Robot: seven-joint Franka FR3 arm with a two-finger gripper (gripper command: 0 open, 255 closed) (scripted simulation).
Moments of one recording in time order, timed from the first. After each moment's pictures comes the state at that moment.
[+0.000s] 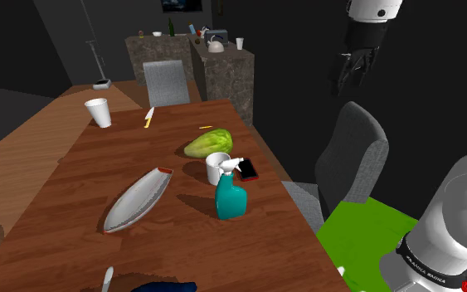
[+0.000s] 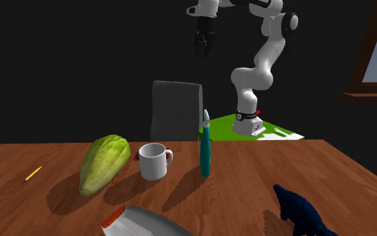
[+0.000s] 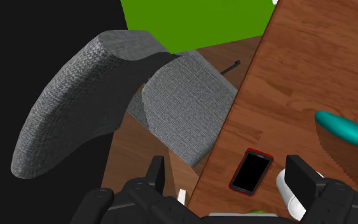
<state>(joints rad) 0.02 -0.80 -0.06 -2.31 -0.12 1.59 0.13</state>
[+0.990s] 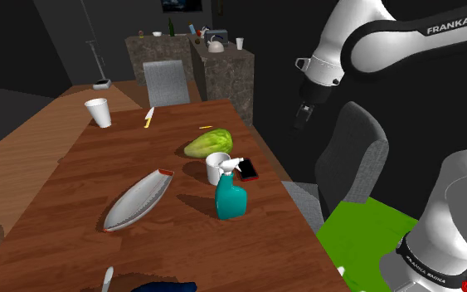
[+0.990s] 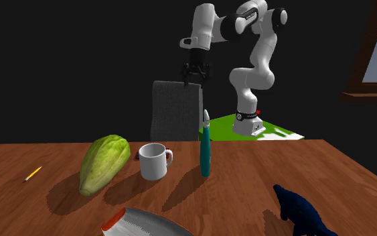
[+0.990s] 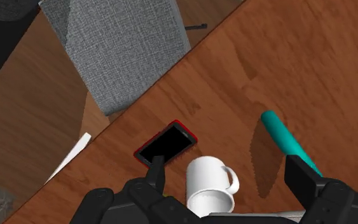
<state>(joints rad) 0.25 -0.68 -0.21 -2.61 -0.04 2.17 -0.26</state>
